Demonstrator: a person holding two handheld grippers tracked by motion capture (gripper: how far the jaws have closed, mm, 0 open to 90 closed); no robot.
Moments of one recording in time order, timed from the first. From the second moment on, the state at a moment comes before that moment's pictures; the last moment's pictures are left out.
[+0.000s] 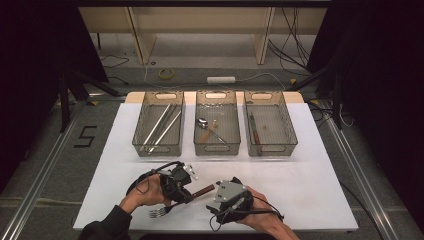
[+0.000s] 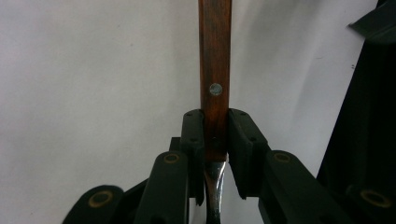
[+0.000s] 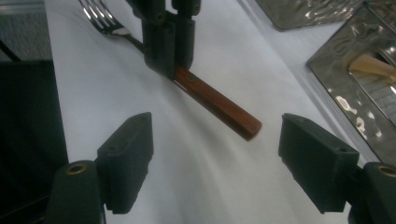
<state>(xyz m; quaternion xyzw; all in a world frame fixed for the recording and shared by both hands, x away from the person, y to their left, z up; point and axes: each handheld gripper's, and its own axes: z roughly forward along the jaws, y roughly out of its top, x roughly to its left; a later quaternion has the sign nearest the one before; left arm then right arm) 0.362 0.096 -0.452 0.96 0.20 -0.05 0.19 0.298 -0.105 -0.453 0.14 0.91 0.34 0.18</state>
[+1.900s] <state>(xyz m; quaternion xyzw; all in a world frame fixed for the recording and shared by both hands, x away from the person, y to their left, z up) 0.355 0.087 -0.434 0.95 0.18 -0.10 0.23 0.283 -0.078 -0.475 -0.09 0.92 0.23 0.31</state>
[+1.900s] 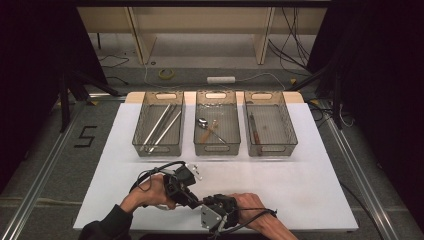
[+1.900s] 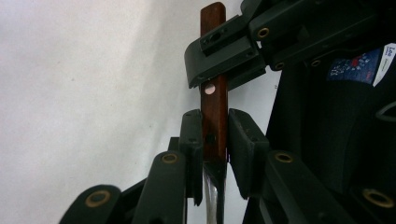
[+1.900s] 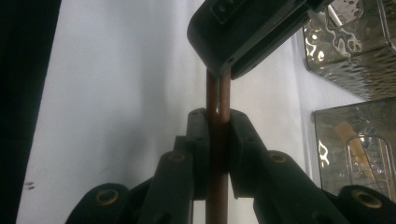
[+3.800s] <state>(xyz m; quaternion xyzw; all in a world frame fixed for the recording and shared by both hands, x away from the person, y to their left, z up) 0.341 0.174 -0.420 0.78 0.34 0.18 0.50 0.346 -0.169 -0.437 0.14 0.90 0.27 0.32</state>
